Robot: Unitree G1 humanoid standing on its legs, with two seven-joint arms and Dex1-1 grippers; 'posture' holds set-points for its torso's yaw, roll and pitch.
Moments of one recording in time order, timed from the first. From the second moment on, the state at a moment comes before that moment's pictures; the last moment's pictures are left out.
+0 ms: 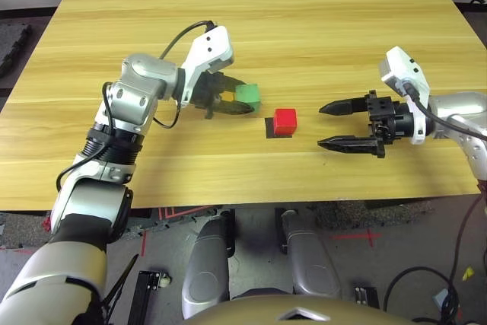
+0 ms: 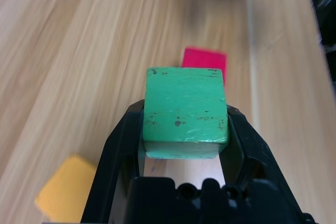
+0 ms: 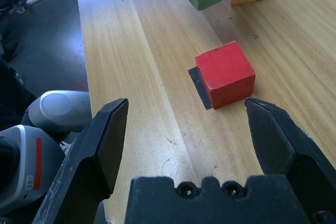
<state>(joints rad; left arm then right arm) -0.89 0.53 -0.23 0.06 -0.16 0.60 -1.29 -0.52 -0.88 0.04 -0.16 0.56 0.69 1.24</state>
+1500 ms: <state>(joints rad) -0.90 0.38 -0.41 0.15 -0.10 0.45 -1.11 -0.52 -0.85 0.04 -0.16 0.56 0.68 1.22</state>
